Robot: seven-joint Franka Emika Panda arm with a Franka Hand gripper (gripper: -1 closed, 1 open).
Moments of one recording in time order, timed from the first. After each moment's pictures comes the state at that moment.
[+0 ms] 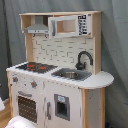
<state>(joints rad) -0.37 -1.51 1.60 -2.37 -0.22 2.59 0.32</state>
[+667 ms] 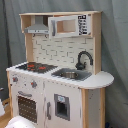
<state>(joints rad) -0.37 -1.50 1.65 -2.38 -0.22 2.56 0.56</state>
